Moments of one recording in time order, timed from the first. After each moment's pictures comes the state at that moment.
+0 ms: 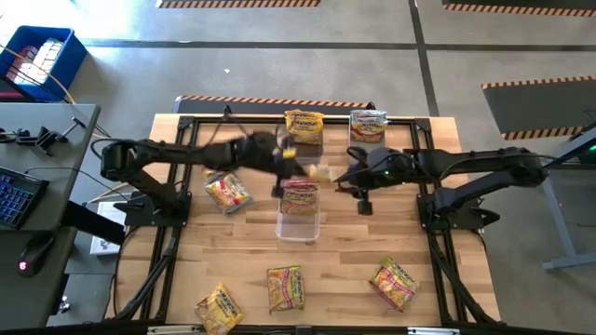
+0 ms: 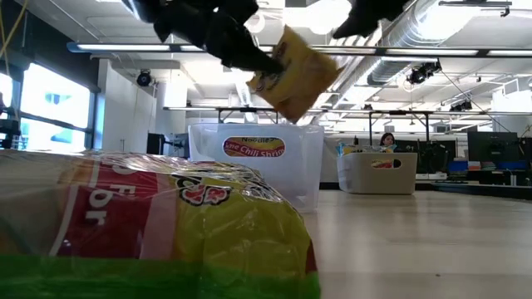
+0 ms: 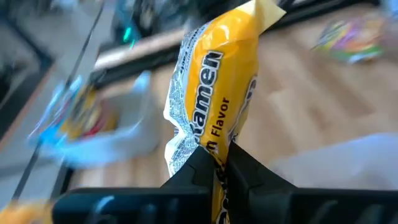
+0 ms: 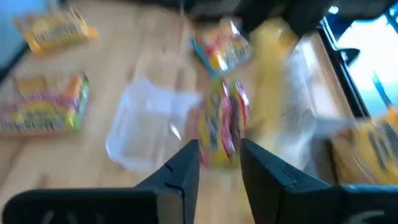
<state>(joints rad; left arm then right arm) 0.23 1.51 1.03 0.01 0.20 0.43 0.01 1.16 1.04 -0.50 0.04 -0.14</state>
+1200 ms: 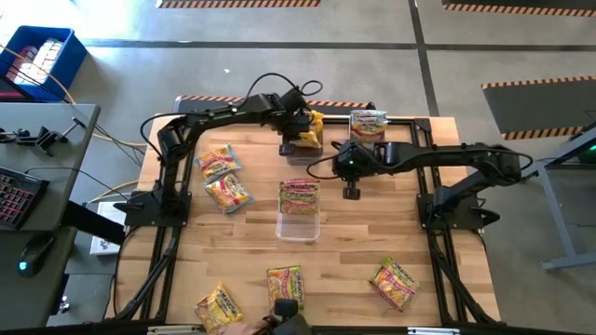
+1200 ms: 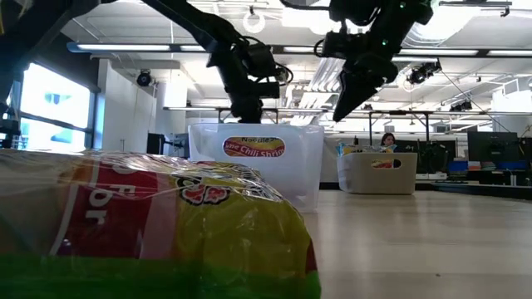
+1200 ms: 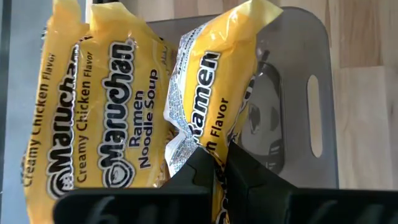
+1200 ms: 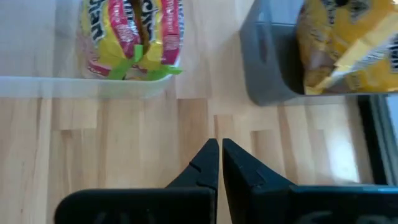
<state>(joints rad) 0.54 2.03 1.69 -0.76 0.07 0.59 -0.18 1.42 1.03 -0.59 0.13 -0.22</state>
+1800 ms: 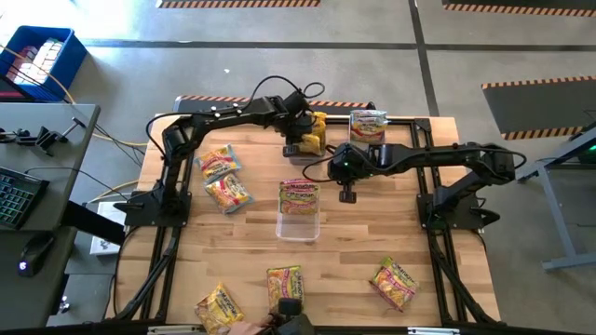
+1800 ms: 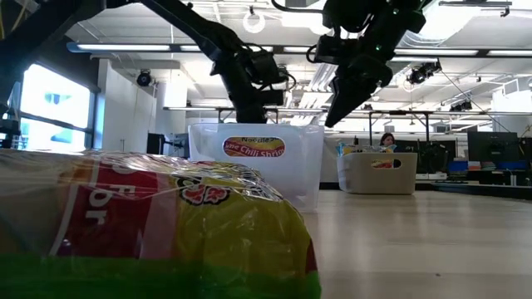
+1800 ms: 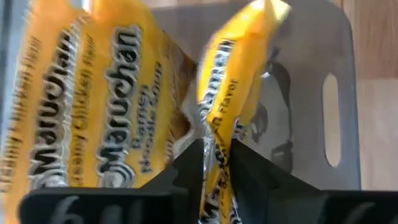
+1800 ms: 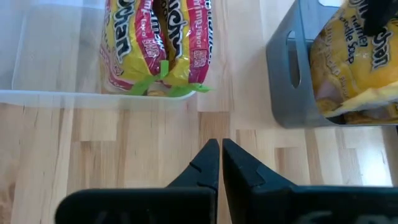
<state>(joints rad) 0.53 2.07 1.69 -0.70 0.07 0.56 -0.18 1.47 1.03 -0.53 0.05 -0.22</state>
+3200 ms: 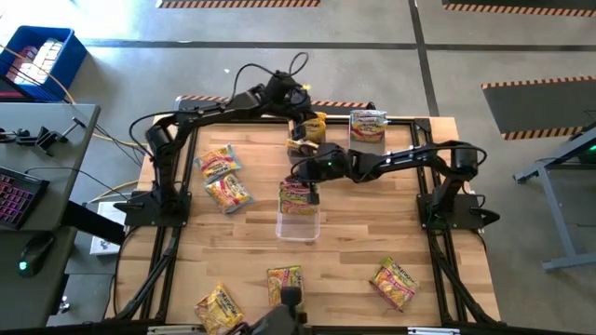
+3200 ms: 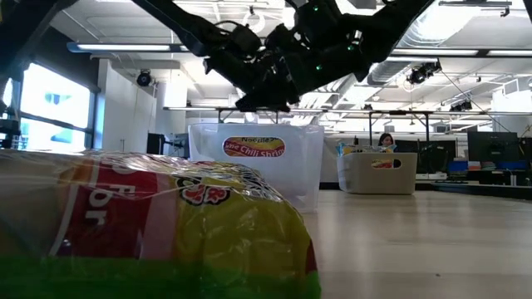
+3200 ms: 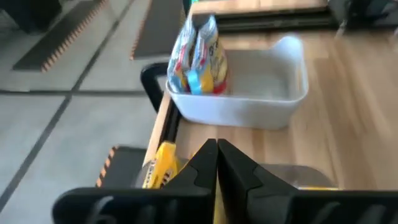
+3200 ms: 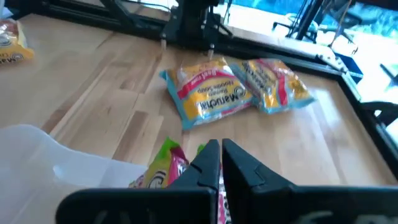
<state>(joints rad) 0.61 1.92 1.53 -0.20 0.31 0.41 -0.18 1.78 1.03 0.34 -0.22 -0.30</state>
